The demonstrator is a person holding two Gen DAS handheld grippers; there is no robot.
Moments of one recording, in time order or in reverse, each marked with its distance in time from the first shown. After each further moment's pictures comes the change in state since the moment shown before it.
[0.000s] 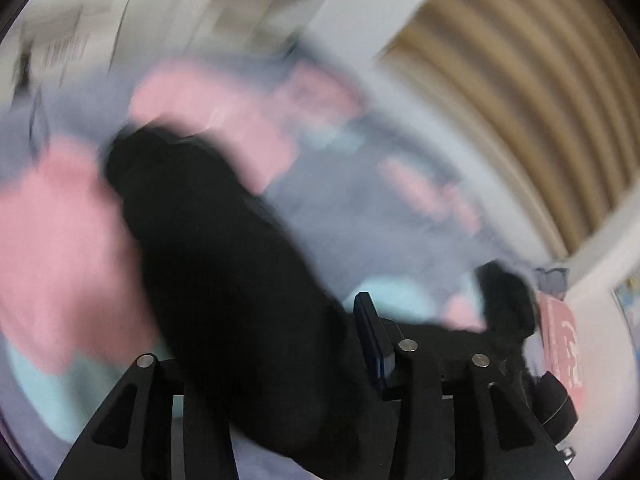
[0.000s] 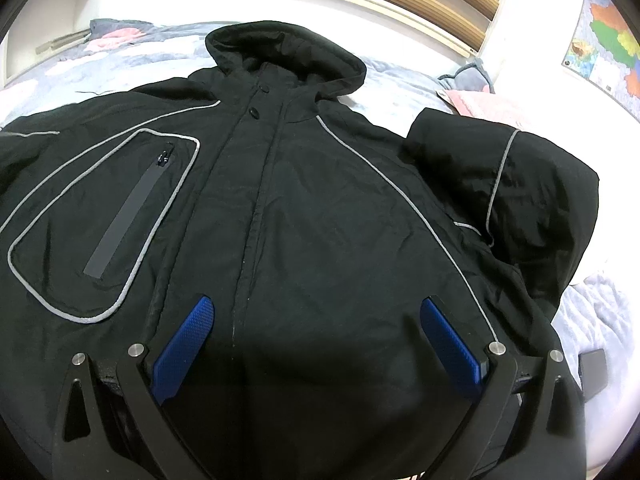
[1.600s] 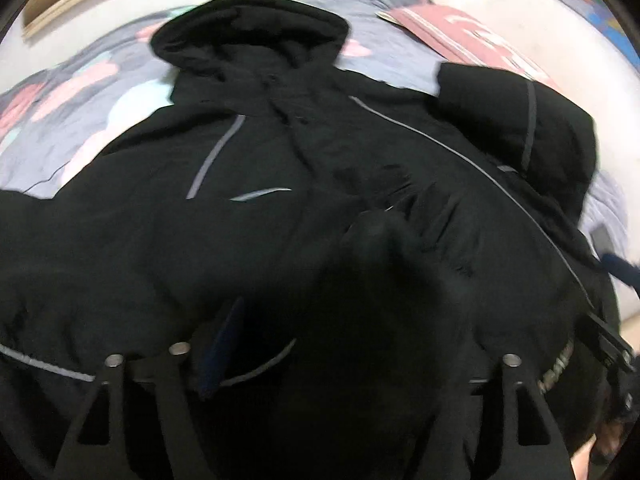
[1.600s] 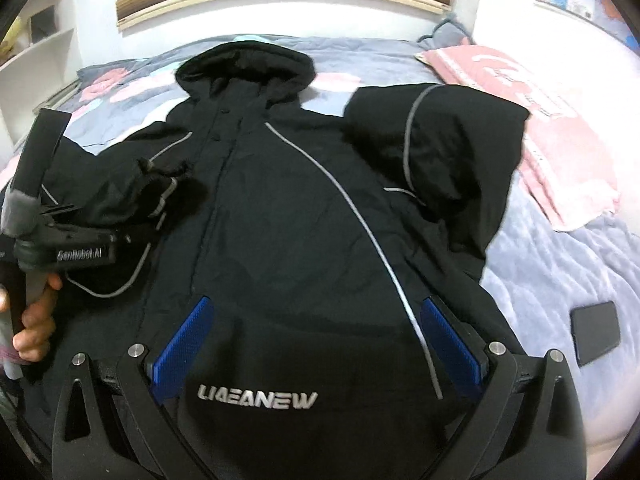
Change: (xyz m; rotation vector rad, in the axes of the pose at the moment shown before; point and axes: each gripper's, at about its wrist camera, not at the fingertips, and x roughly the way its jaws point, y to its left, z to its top) left arm 0.108 -0.398 -0.312 0.914 0.429 -0.138; right arm -0.052 -0.098 -0.006 0.170 0.078 0.166
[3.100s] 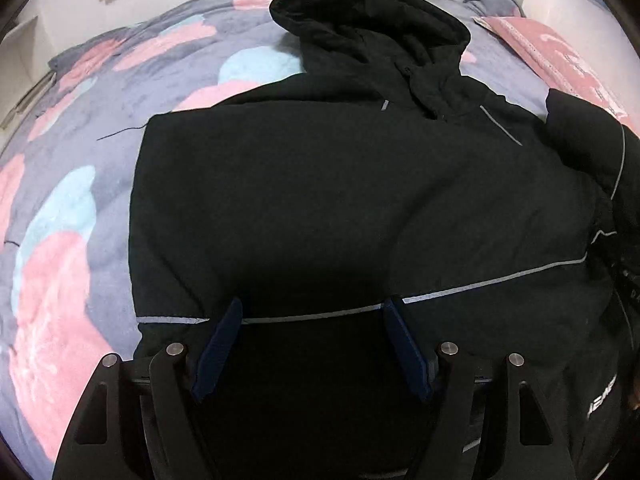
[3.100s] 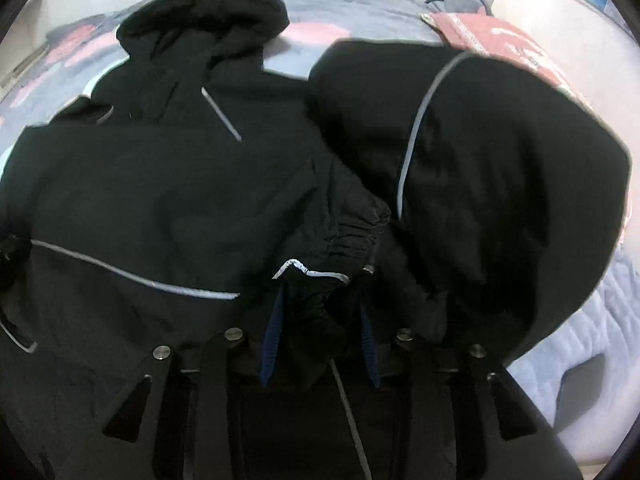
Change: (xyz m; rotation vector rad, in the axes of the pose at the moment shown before) left arm 0.002 0.065 0.008 -0.196 0.044 0.253; right arm 0.097 -0.025 0.052 -0.066 0.186 -0.083
